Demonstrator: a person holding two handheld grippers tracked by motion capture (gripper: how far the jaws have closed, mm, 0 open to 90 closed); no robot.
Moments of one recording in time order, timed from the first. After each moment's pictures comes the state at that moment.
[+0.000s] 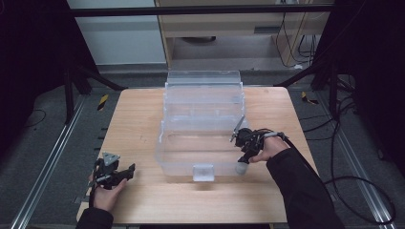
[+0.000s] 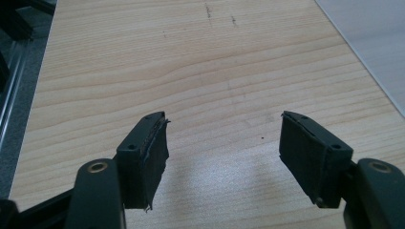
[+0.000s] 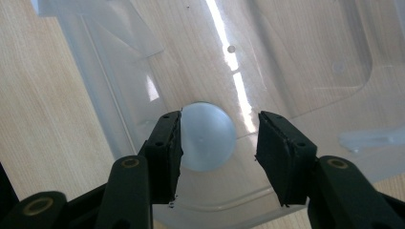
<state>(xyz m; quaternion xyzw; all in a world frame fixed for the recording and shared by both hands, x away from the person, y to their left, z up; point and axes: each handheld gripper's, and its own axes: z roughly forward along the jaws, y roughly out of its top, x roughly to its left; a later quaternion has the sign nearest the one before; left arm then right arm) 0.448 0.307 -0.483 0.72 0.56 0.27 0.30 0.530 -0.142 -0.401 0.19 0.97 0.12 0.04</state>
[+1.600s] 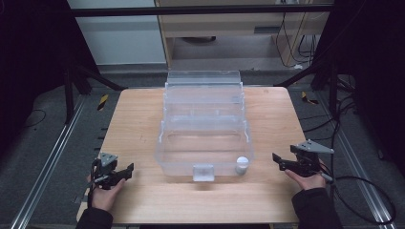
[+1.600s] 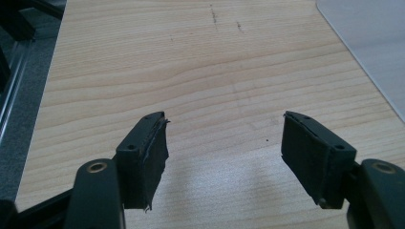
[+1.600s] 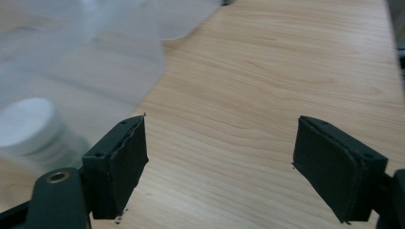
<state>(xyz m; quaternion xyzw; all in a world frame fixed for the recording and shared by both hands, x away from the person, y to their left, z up) 0.446 0.313 -0.482 0.72 0.56 0.27 0.31 0.459 -0.297 -0.464 0.50 0.72 0.42 0.25</state>
